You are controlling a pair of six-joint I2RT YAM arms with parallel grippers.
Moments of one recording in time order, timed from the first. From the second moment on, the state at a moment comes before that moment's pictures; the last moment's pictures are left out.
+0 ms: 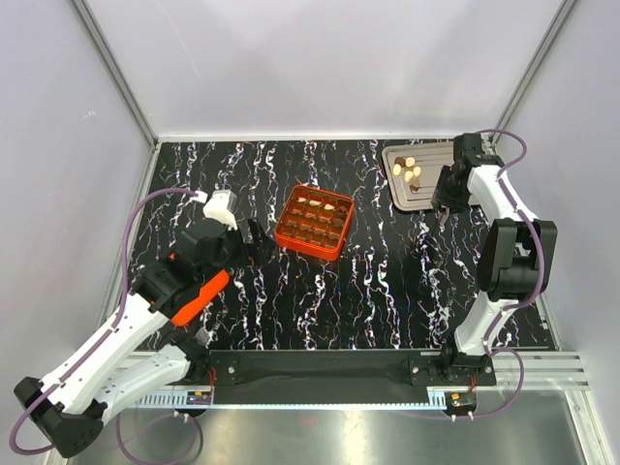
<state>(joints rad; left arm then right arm) -0.65 0.79 0.86 -0.57 -0.16 -0.53 -0.05 1.81 1.49 -0.78 0.06 0.27</state>
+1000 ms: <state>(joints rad) -0.65 0.79 0.86 -0.57 -0.17 -0.53 -0.05 1.82 1.62 -0.87 0.03 0.29</state>
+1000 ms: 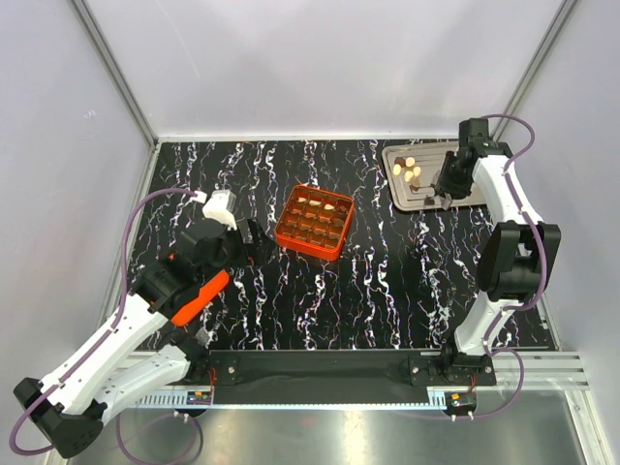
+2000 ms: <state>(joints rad) -0.65 0.78 0.86 -0.58 -0.17 -0.52 0.58 1.75 1.66 -0.82 -0.08 0.45</state>
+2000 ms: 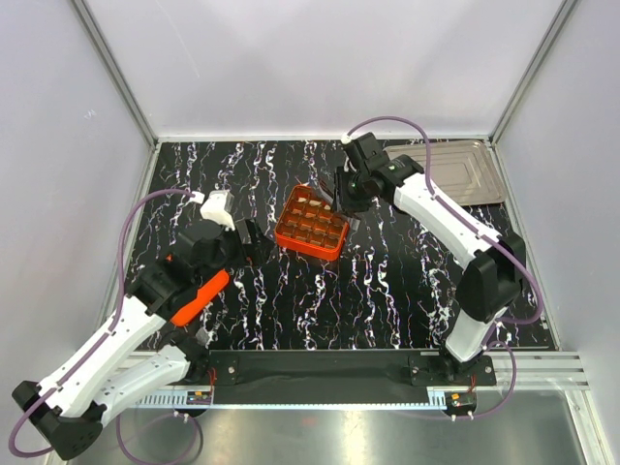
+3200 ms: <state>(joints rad) -0.65 0.77 0.86 -0.58 -0.17 -0.52 0.62 1.70 1.68 -0.89 0.11 0.41</state>
